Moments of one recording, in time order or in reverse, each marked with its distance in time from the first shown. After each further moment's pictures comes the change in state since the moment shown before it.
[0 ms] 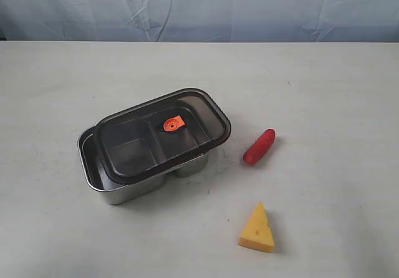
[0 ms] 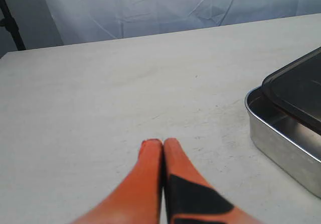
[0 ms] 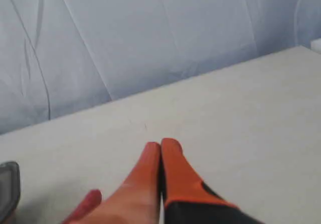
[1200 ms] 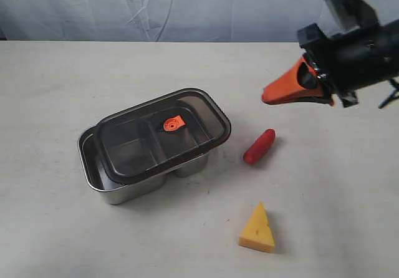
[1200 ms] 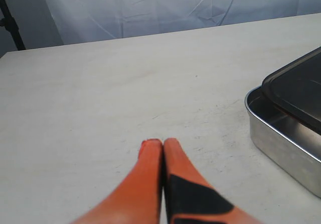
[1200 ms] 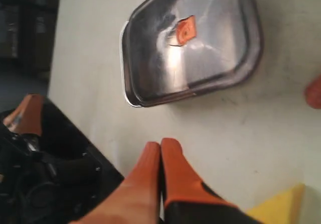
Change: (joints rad) left arm 0.000 0.000 0.000 0.000 0.000 0.000; right arm 0.036 1.541 -0.974 1.108 0.977 -0.935
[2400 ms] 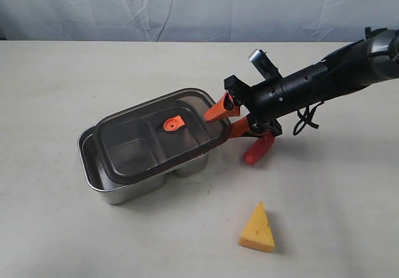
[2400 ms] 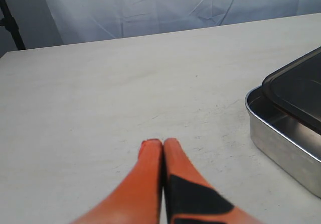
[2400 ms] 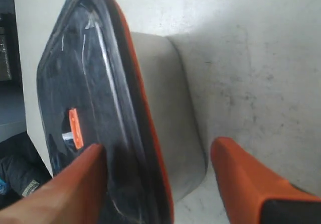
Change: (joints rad) left arm 0.000 0.000 0.000 0.000 0.000 0.000; right arm 0.170 0.576 -0.201 0.213 -0.223 -0.137
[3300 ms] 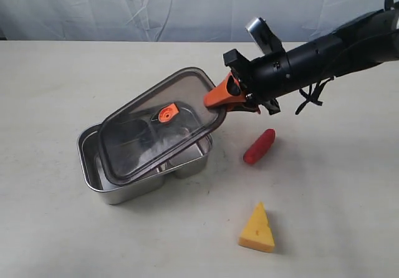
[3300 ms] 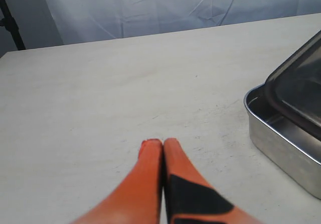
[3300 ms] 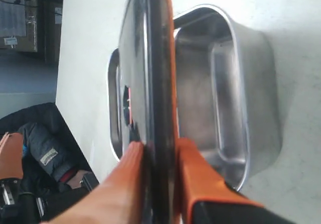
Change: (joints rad) left arm 0.000 0.000 0.000 0.000 0.000 0.000; right arm 0.012 -0.158 -0.004 -0.036 0.103 -0.002
